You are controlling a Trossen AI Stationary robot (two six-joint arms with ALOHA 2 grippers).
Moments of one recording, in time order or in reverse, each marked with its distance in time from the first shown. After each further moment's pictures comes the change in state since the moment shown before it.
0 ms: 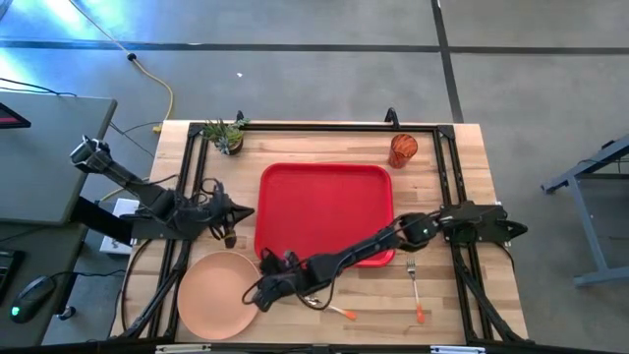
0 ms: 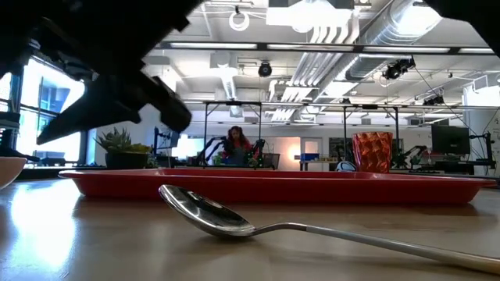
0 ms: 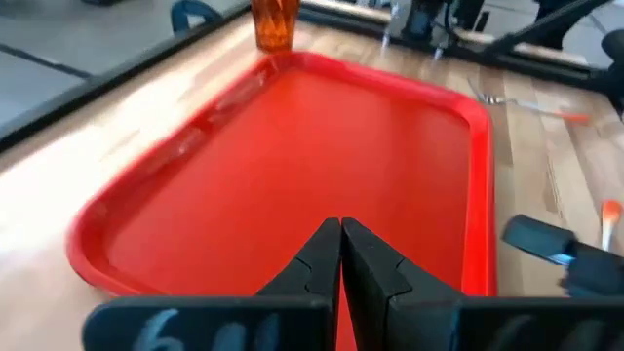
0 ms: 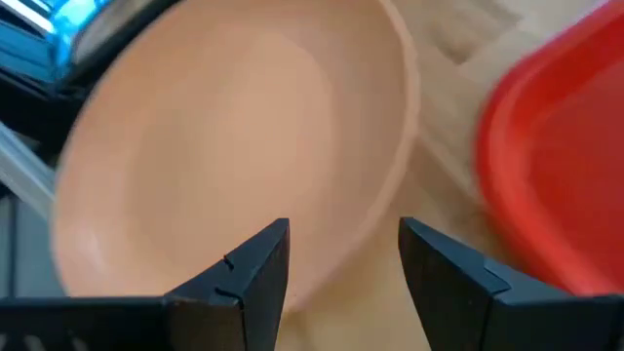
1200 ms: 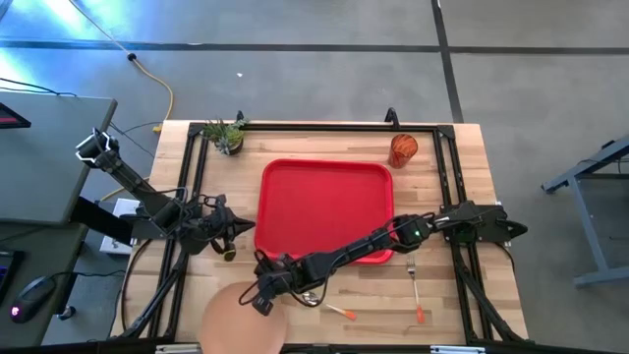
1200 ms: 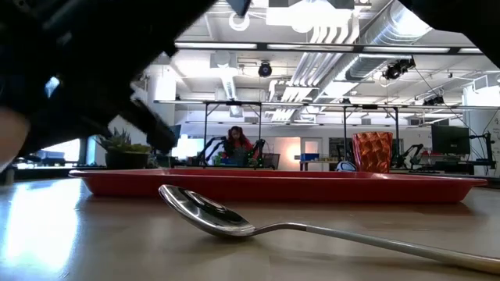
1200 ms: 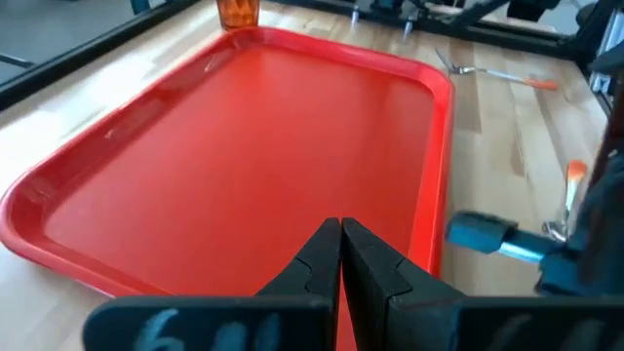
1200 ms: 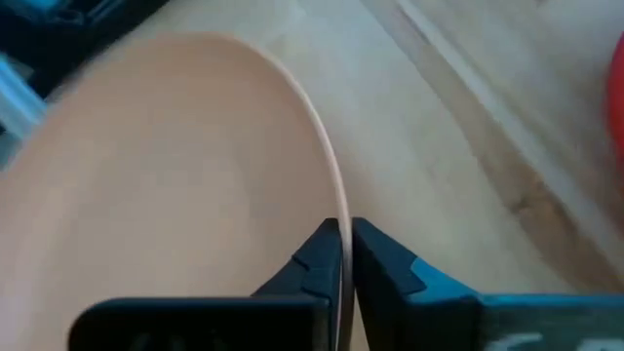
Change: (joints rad) left arm -0.148 0.117 -0.011 0.052 -0.063 -0.076; right arm -0.022 0.069 0.079 -0.038 -0.150 -0.098
